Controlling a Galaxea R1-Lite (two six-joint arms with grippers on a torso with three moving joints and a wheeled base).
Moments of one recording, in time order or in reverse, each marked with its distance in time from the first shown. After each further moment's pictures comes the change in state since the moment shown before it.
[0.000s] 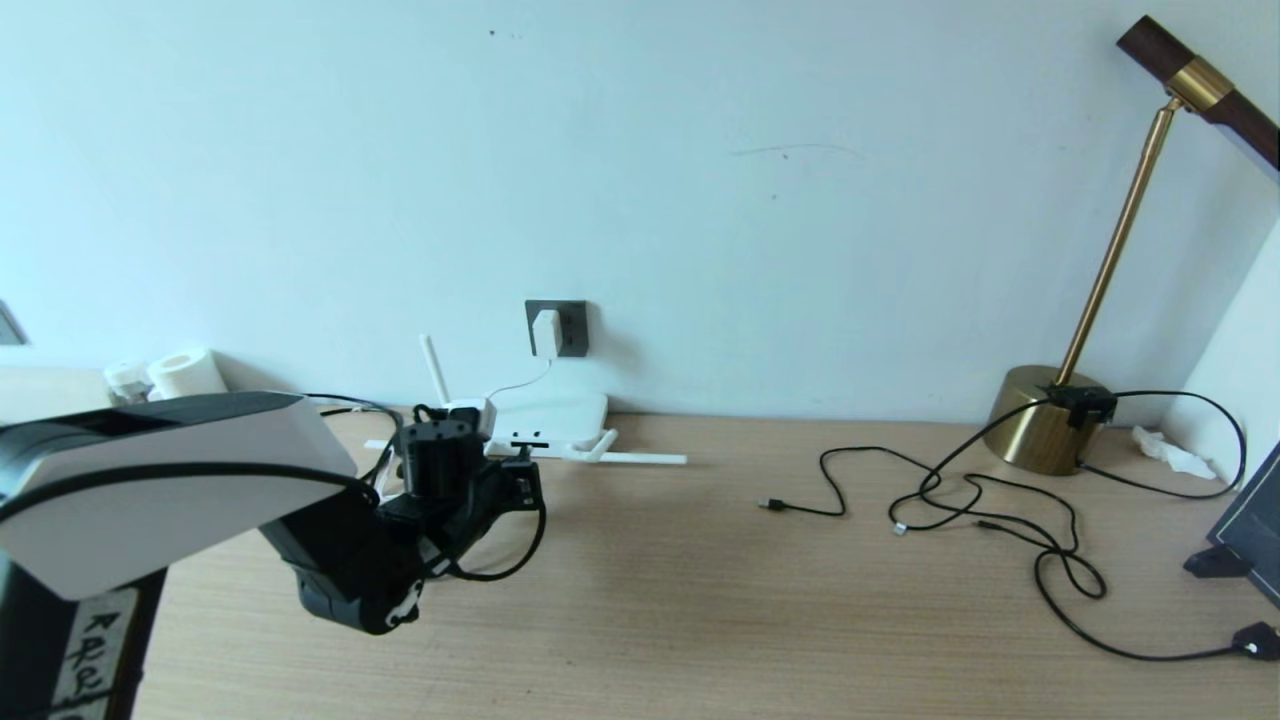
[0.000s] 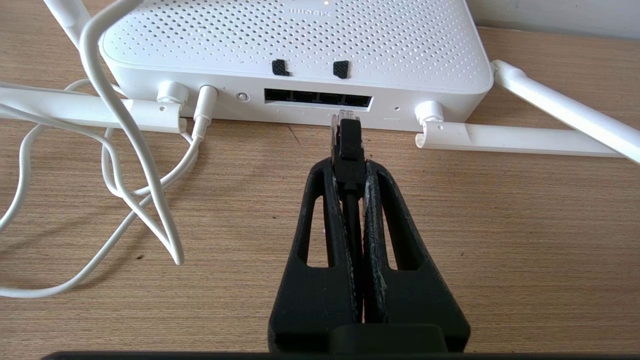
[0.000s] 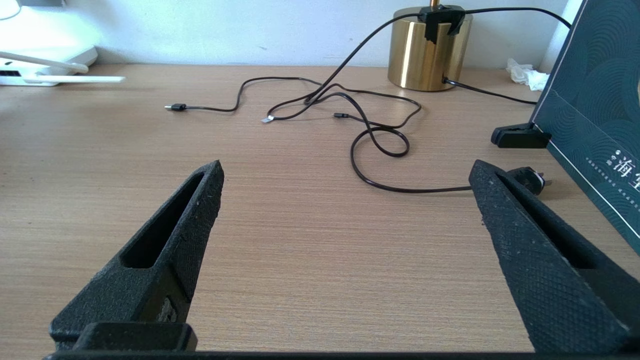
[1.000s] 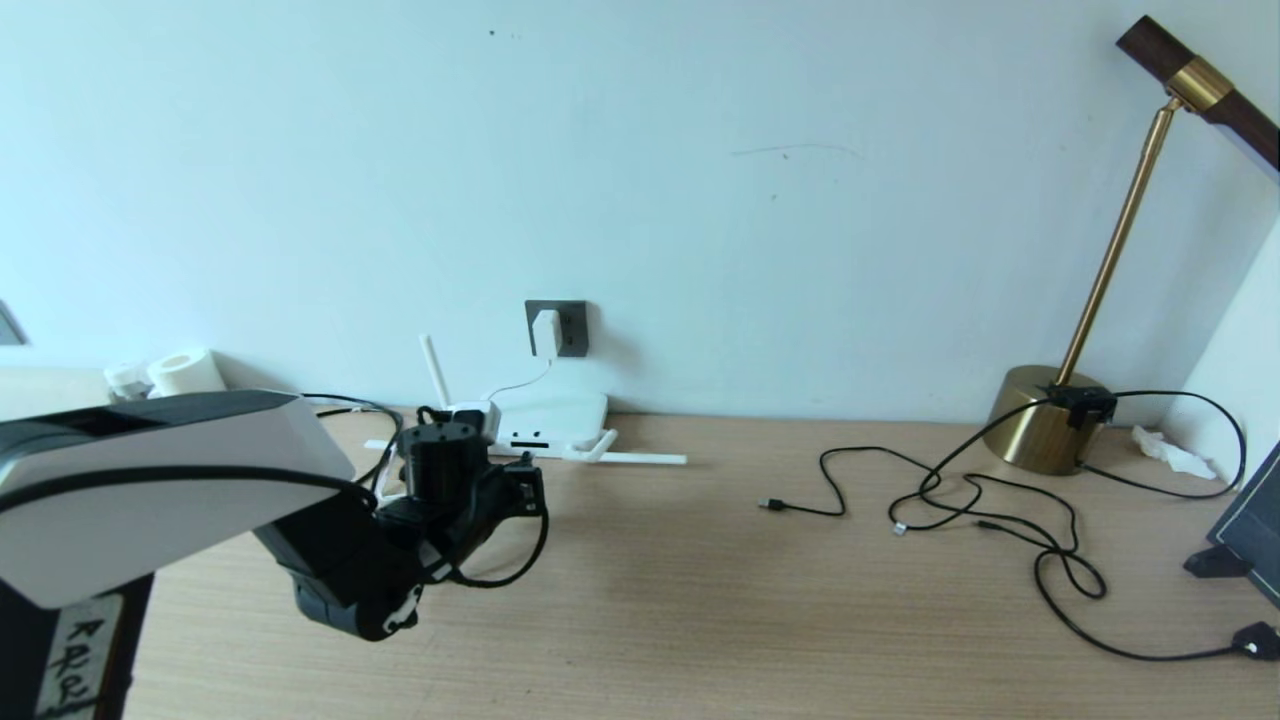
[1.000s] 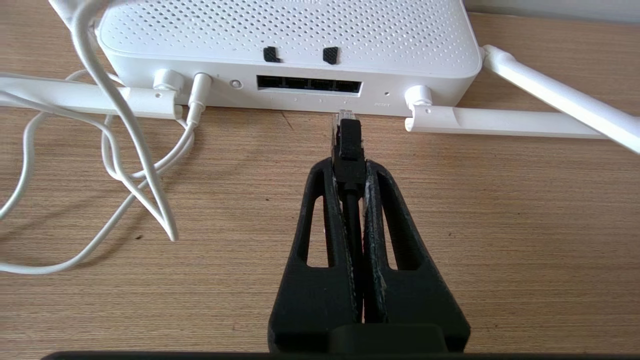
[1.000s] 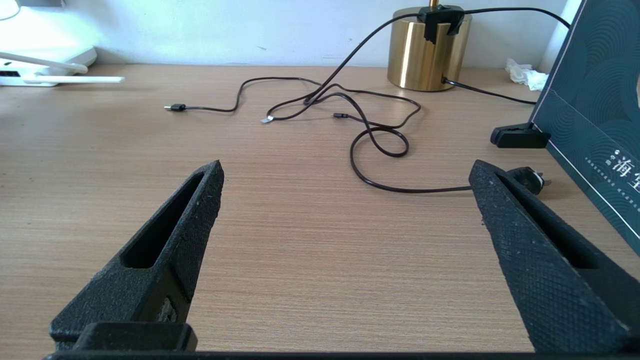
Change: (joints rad) left arm -0.021 -0.027 0.026 0.023 0.022 0.007; right arm 0.000 0.000 0.000 0.000 0.000 0.000
